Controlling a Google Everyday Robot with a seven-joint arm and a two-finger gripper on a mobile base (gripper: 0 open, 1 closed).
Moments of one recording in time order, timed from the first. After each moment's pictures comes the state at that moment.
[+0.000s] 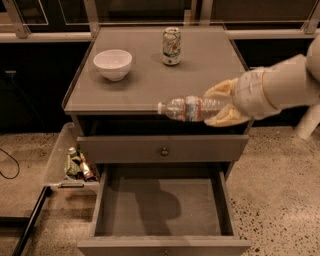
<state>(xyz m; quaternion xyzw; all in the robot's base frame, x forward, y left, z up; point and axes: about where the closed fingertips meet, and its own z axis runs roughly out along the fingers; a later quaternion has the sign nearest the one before) 0.527 -0.153 0.890 -0.68 0.62 0.00 0.39</state>
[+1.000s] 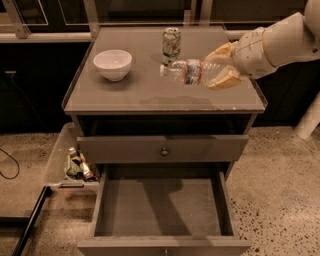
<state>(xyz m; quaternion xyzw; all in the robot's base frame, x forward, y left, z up) 0.611 -0.158 0.939 -0.67 0.60 0.01 0.43</state>
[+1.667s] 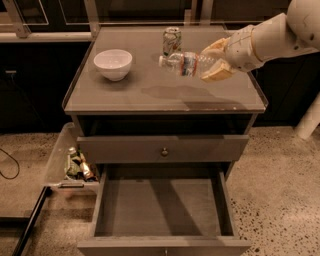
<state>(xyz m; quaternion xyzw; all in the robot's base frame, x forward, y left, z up) 0.665 -0.163 0.926 -0.65 0.62 0.02 0.44</state>
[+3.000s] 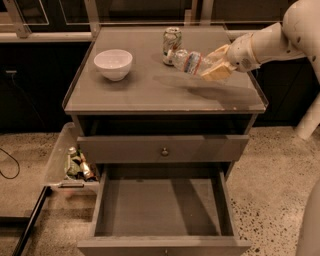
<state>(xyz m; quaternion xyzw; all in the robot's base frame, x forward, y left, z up) 0.720 -0.182 0.890 -0.55 0.70 0.14 0.43</state>
